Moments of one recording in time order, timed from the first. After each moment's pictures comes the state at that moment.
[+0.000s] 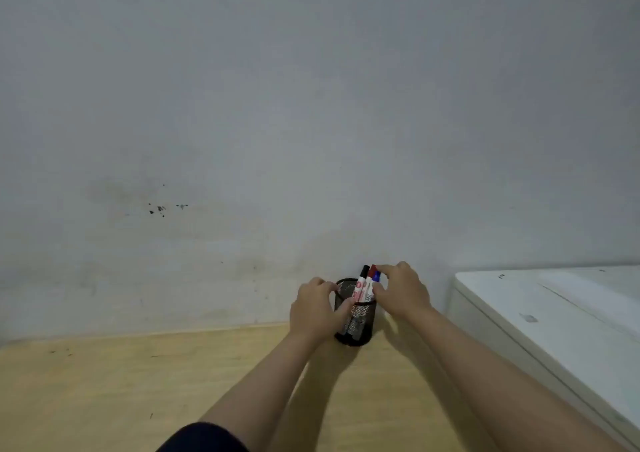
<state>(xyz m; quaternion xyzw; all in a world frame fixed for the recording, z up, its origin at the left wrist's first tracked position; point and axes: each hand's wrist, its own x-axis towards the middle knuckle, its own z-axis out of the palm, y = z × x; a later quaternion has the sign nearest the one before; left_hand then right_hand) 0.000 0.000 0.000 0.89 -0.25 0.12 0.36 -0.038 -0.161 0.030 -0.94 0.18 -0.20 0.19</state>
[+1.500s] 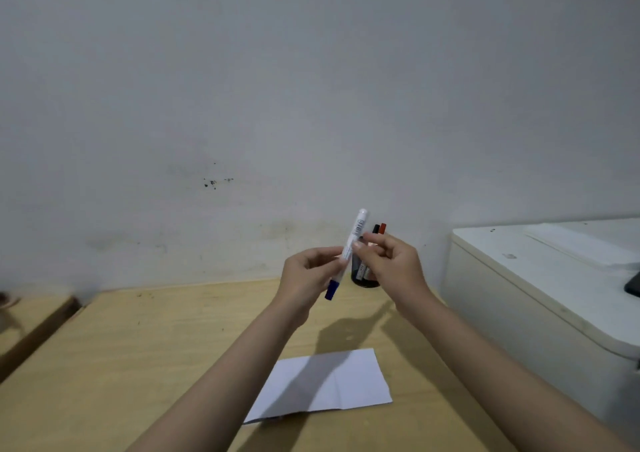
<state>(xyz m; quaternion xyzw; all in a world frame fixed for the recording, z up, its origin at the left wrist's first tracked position) -0.144 0.117 0.057 0.63 -0.19 -0.09 0.74 -0.188 -0.021 0.061 -0.71 0.05 -0.29 0.64</state>
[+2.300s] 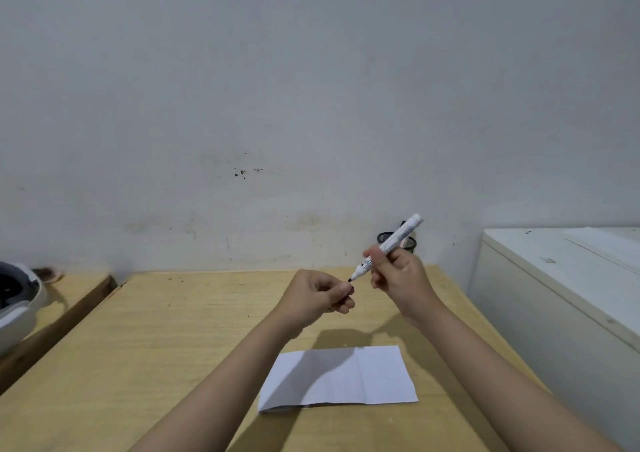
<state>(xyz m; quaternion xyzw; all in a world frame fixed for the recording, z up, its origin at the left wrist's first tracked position) -0.135 0.161 0.025 0.72 -0.25 -0.13 0.63 -0.171 -0.002 0.037 -0.68 -0.02 -0.22 0.70</state>
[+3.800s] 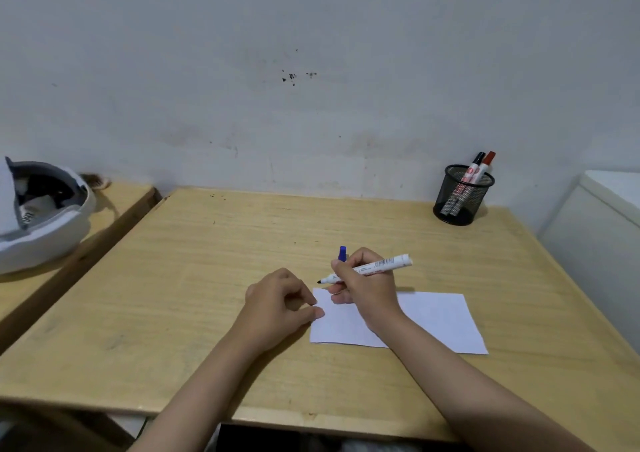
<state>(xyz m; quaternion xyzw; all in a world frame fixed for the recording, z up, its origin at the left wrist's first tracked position) -0.156 0.281 -0.072 0.90 -0.15 0.01 0.41 -0.158 0.119 -0.059 -0.67 0.11 -0.07 0.73</state>
